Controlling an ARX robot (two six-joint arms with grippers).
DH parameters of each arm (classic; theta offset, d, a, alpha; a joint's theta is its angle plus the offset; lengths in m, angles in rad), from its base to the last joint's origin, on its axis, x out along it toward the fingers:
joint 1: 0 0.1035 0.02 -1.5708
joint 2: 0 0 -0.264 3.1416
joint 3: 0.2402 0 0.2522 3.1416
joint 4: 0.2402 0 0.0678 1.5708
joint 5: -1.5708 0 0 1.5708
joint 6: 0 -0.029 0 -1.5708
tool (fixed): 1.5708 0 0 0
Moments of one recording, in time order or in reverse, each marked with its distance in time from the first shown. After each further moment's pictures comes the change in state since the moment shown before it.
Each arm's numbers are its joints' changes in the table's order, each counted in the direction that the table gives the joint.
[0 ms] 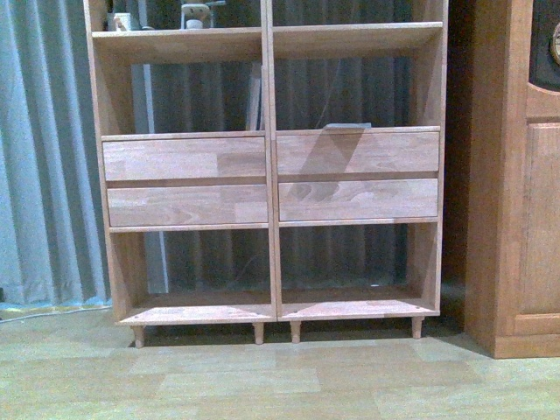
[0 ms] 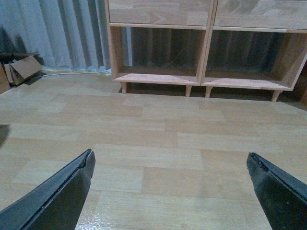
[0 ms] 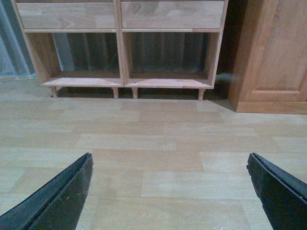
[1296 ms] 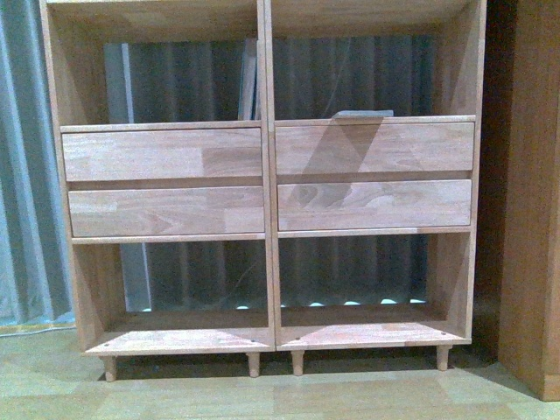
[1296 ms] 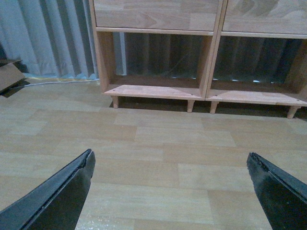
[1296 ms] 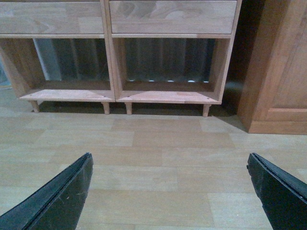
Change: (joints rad) left arm 0.000 0.000 0.000 0.000 0.000 0.000; right arm 0.000 0.000 0.000 0.000 0.000 0.000
